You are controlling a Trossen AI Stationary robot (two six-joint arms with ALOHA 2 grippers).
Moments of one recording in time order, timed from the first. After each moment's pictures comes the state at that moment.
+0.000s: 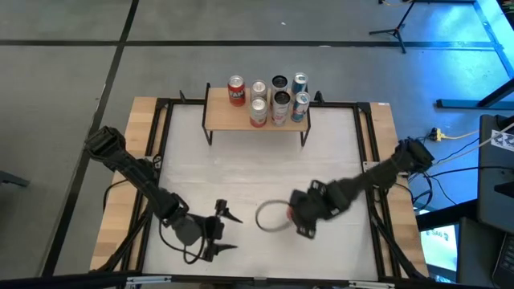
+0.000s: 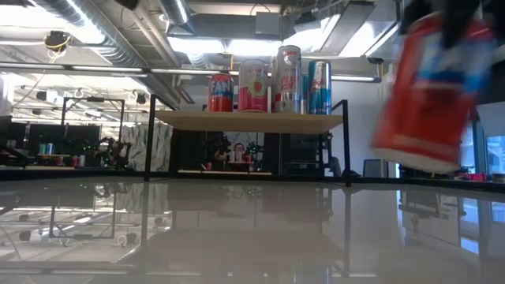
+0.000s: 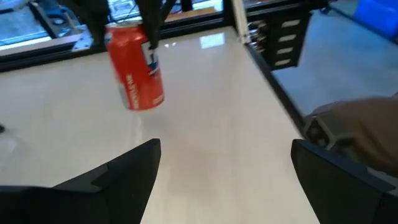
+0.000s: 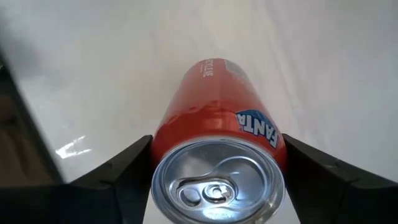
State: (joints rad) left arm -0.71 1.55 0.89 0.16 -0.53 -0.18; right arm 0.49 1.68 1.44 -1.11 0.07 0.83
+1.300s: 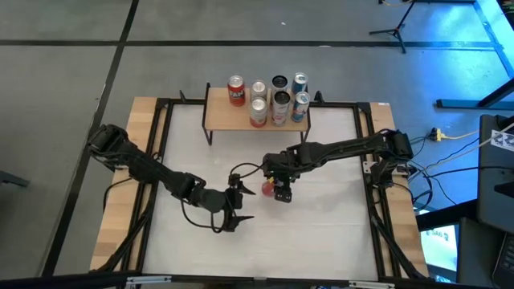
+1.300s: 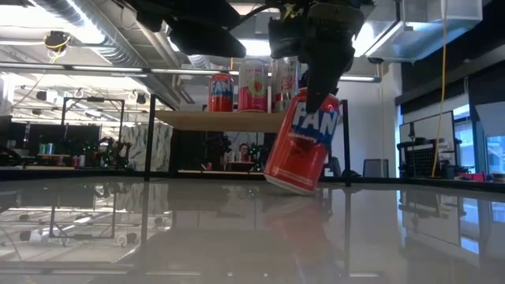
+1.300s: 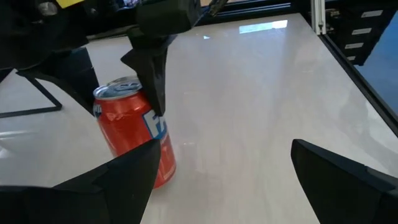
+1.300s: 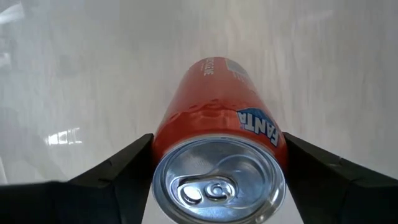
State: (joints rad) left arm -0.42 1.55 0.89 0.14 -0.40 -0.12; right arm 0.08 1.81 1.44 -0.88 -0.10 0.23
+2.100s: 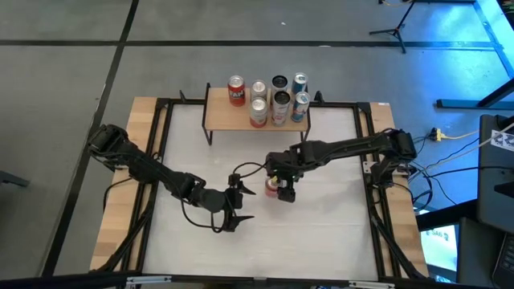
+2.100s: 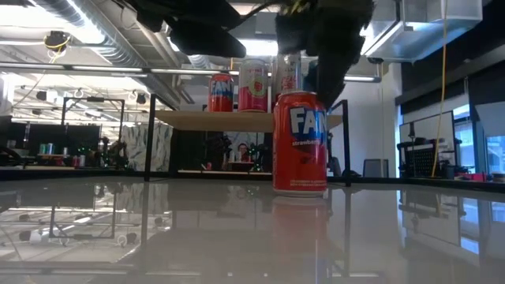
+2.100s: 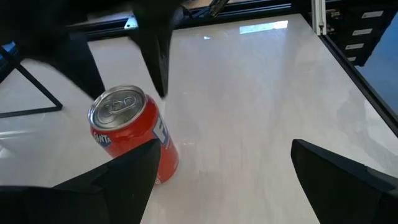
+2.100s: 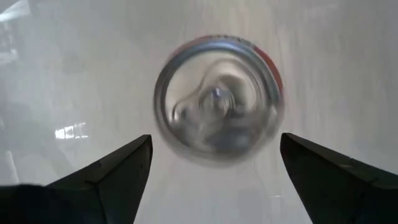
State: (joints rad) left arm -0.42 1.55 0.89 0.14 -0.40 -0.12; right arm 0.08 1.77 1.44 -0.93 -0.12 0.23
